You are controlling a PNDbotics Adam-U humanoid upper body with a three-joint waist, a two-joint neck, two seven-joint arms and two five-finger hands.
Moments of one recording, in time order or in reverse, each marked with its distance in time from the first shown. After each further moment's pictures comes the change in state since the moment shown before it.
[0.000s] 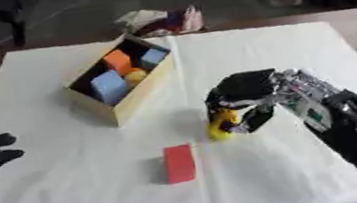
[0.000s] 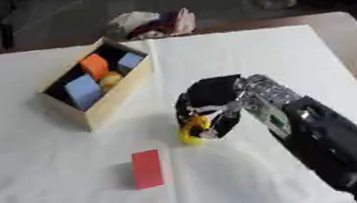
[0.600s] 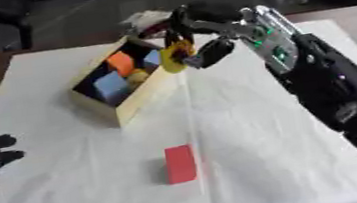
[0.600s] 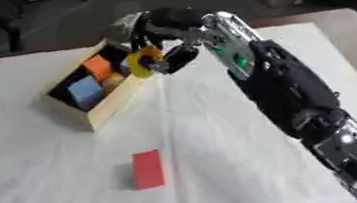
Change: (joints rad) left arm 0.002 -0.010 -0.007 0.000 0.005 0.000 -0.011; right arm -0.352 0.154 -0.094 0.301 -0.105 0.119 -0.007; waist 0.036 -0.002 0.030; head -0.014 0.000
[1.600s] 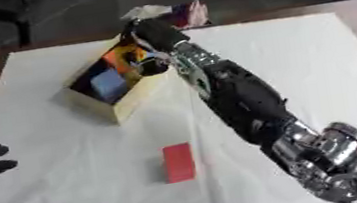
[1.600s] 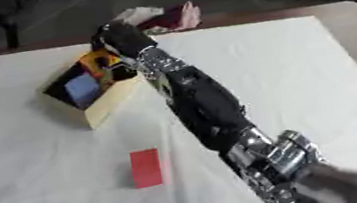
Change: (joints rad) left arm -0.020 -0.010 -0.030 0.000 0.013 0.000 -0.033; right arm -0.077 0.224 -0.148 0.329 0.567 0.247 -0.488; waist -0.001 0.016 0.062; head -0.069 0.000
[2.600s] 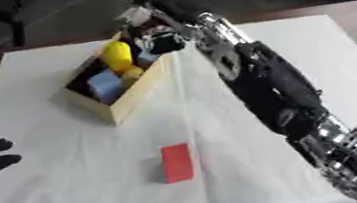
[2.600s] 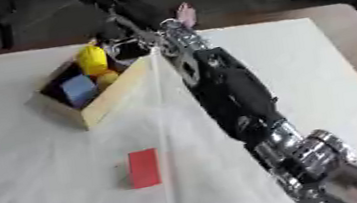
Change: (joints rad) left arm 0.002 0.002 0.021 0.000 -0.008 0.000 0.019; right arm 0.148 -0.217 0.113 -0.476 -0.496 -0.152 0.268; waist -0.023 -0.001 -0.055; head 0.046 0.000
